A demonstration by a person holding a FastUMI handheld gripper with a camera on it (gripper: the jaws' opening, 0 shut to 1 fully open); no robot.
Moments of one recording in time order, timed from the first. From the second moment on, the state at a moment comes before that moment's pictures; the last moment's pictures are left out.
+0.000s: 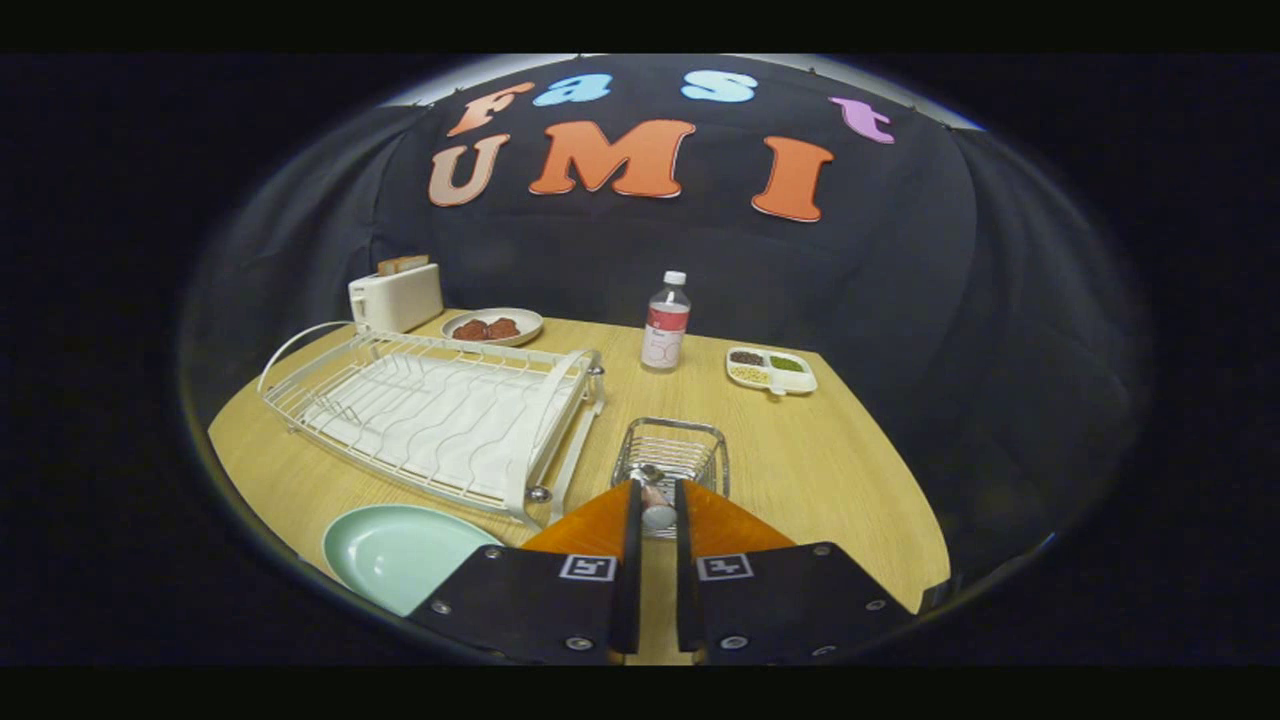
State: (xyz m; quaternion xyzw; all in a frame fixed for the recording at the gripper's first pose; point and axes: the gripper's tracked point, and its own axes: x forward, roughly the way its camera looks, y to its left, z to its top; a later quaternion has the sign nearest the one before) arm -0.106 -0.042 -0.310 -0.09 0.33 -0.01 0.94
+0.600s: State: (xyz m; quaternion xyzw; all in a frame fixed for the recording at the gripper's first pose) arm -0.114 -0.045 -0.228 -0.04 0.30 -0.01 0.95
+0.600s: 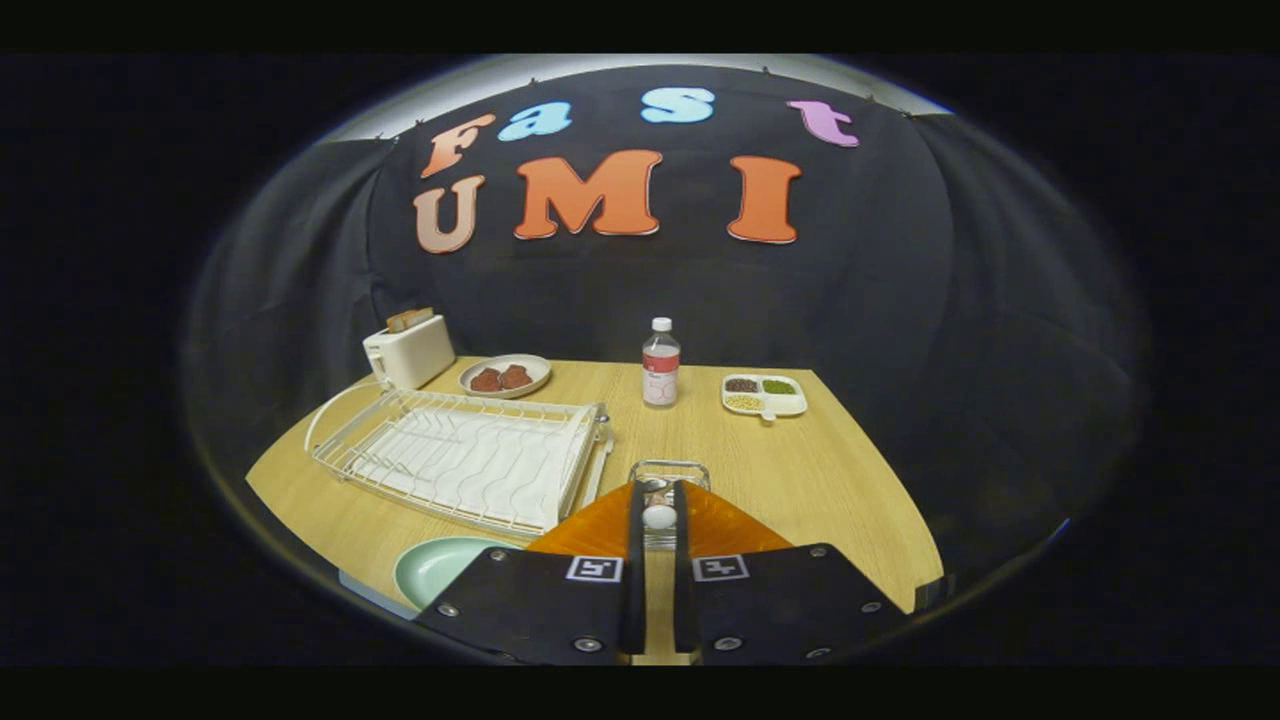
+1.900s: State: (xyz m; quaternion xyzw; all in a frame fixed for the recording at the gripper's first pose) arm -0.218 0.076 -0.285 0.03 0.39 0.16 0.91
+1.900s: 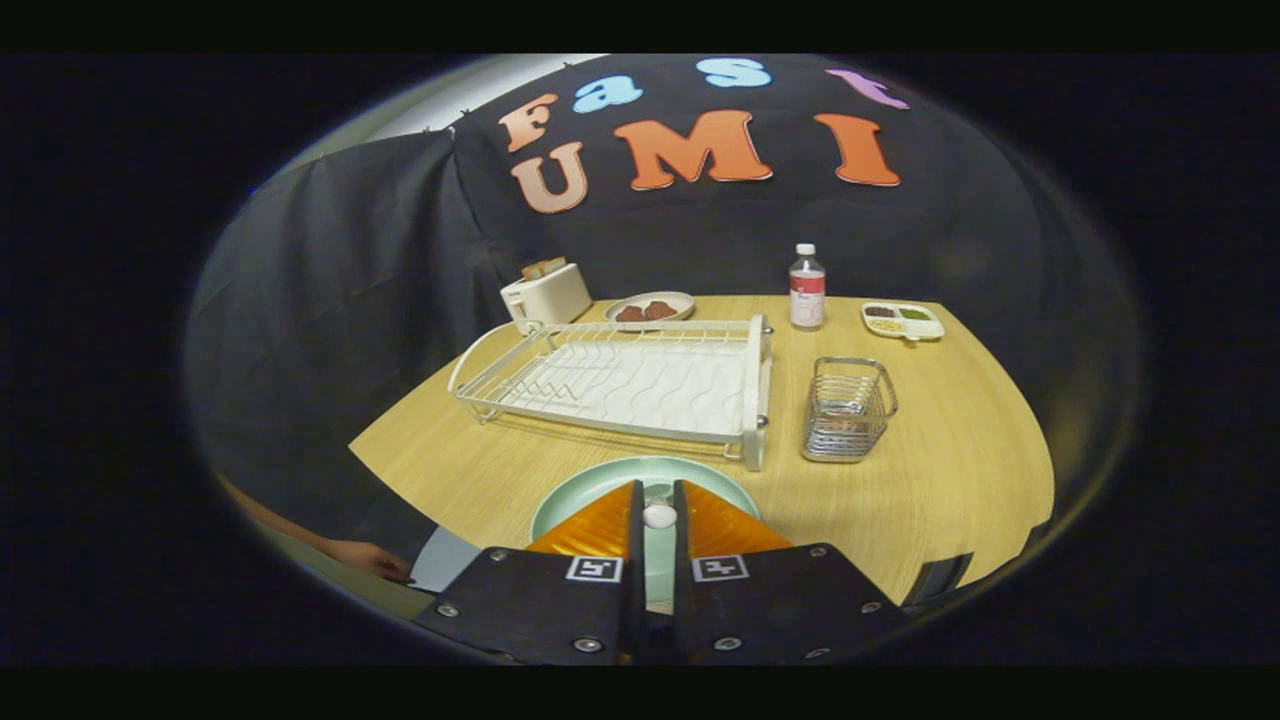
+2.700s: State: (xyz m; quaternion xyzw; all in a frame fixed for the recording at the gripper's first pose) arm -0.255 0.074 -0.355 0.02 0.46 0.17 0.87
